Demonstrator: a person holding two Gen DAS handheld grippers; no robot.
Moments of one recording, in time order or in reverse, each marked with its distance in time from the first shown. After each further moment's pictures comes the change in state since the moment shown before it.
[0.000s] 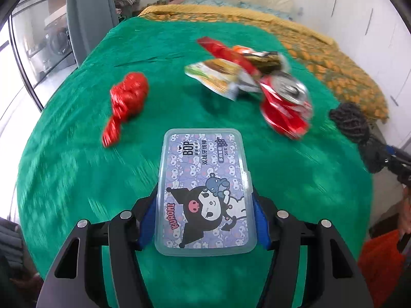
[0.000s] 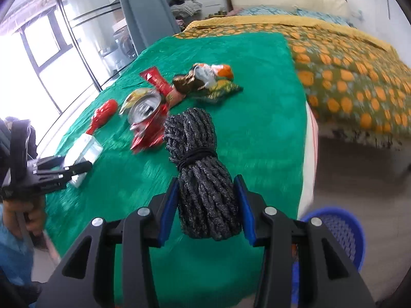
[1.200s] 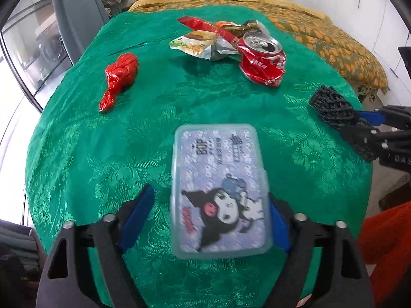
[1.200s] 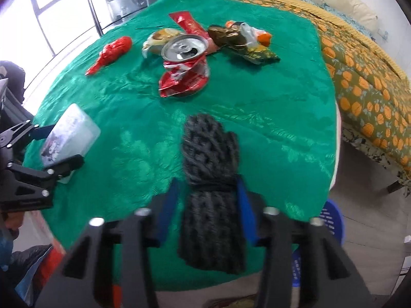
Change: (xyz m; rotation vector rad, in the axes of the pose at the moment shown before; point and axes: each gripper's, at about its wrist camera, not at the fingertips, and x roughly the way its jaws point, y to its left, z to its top) left arm -0.009 -0.015 -0.034 0.099 0.086 0.050; right arm 0.030 0.058 -0.009 -0.196 0.237 -0.110
